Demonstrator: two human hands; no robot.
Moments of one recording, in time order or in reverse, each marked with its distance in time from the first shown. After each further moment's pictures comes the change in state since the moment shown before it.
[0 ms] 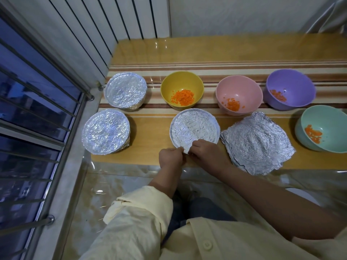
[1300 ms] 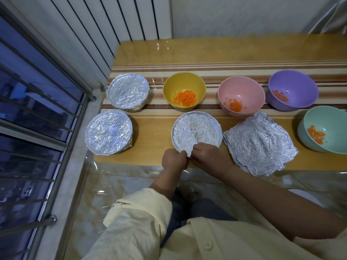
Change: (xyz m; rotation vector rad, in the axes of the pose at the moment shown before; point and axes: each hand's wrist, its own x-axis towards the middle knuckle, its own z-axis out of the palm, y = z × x) left_hand 0.011 -0.007 -0.005 0.238 -0.140 0.099; right_hand -0.002 0.004 0.009 0.026 -0.004 -0.116
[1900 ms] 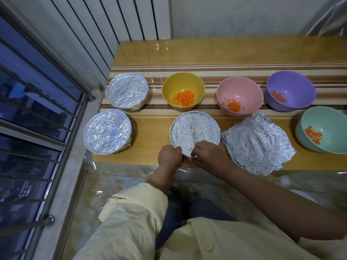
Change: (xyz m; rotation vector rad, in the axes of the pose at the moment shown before) left_hand 0.015 0.004 -0.004 0.098 0.028 0.090; right_hand -0.008 0.008 -0.002 -0.014 0.033 0.039
